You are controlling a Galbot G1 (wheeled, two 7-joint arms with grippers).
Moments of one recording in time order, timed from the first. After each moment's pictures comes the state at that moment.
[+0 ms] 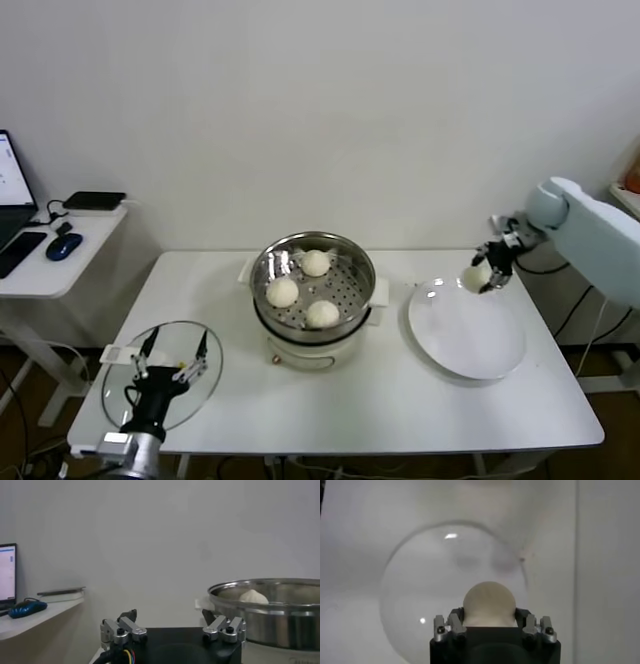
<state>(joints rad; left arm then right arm) 1.62 -1.41 -0.68 -2.06 -0.11 -0.07 0.07 0.34 0.82 -0.98 0.83 0.10 0.02 -1.25</state>
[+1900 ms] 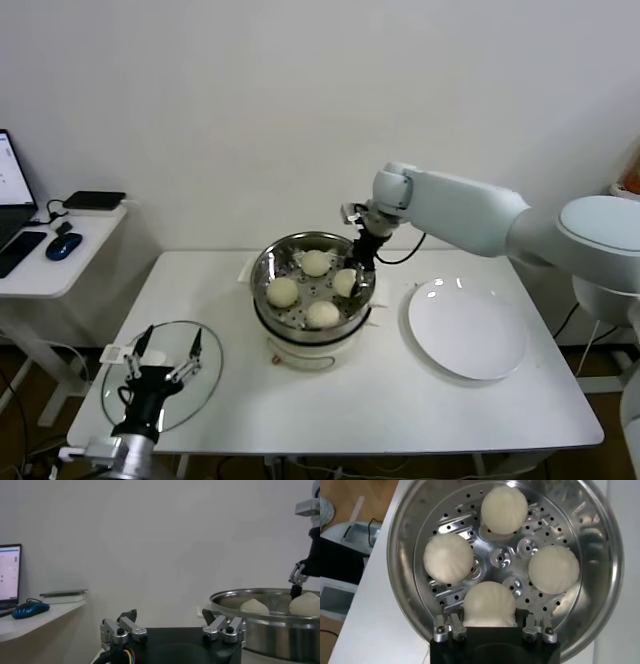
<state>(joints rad) 1.64 -1.39 -0.70 -2.08 -0.17 -0.08 0.08 0.54 1.27 -1.44 0.87 0.62 -0.22 -1.14</state>
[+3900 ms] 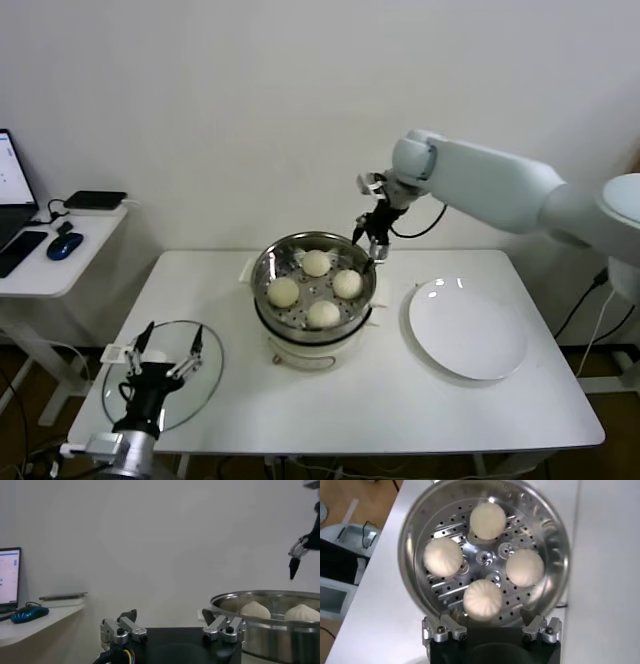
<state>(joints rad) 1.63 -1.40 -0.70 -2.08 -0.16 -0.07 0.08 0.66 1.18 -1.44 0.91 0.67 -0.16 -1.18</state>
